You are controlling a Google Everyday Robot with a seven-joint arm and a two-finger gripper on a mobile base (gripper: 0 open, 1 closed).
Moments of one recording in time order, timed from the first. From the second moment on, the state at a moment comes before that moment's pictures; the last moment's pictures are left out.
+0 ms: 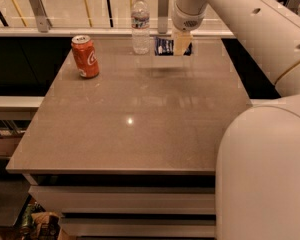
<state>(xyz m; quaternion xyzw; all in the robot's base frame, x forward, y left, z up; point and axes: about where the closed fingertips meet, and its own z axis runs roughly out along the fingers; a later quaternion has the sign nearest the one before) 0.761 -0.096 0.913 -0.71 0.65 -0.15 0.21</state>
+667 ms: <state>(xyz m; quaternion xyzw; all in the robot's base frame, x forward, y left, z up) 0.803 -0.085 0.899 -0.72 0.63 -0.16 0.26</state>
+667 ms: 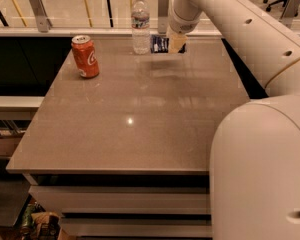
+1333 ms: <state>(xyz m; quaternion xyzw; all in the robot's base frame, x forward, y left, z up) 0.828 -0.080 0.870 -0.71 0.63 -0.17 0.25</state>
